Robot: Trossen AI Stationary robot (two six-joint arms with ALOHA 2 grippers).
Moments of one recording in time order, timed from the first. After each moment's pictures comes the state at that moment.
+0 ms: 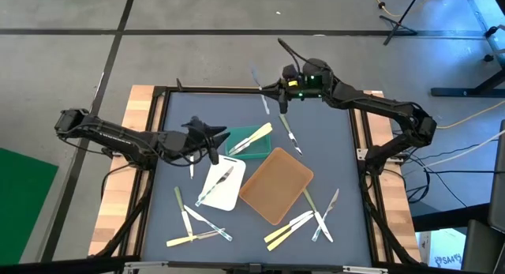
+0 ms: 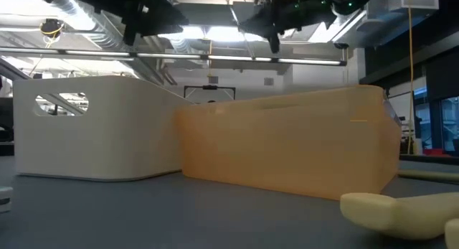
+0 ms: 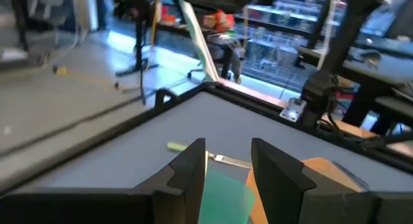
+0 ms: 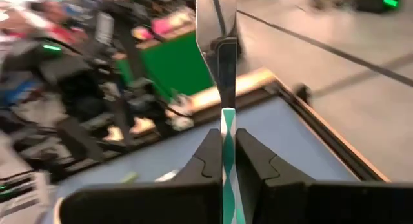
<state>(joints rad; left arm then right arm) -0.15 1.05 0.58 0.32 -0.67 -0.27 -0.50 1.49 1.20 0.11 -0.47 0.24</state>
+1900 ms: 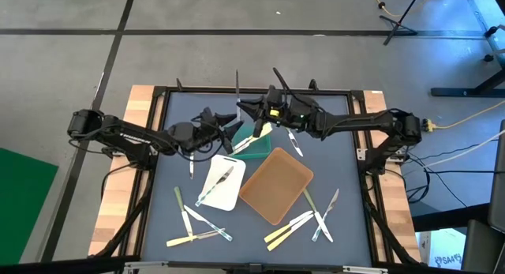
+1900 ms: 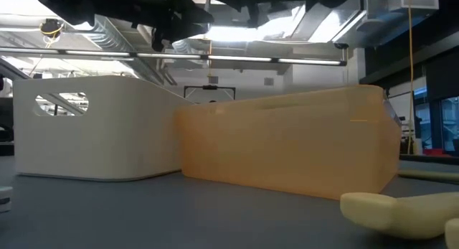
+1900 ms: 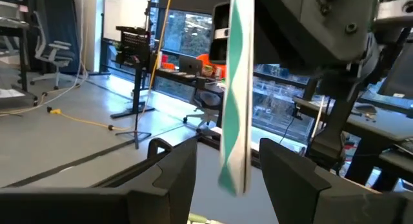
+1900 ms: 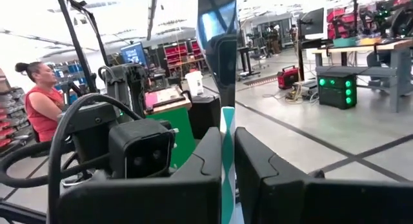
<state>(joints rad) 0.01 1.29 0.58 0.80 -0.56 -0.16 -0.12 1.64 1.20 0.58 0.11 0.21</state>
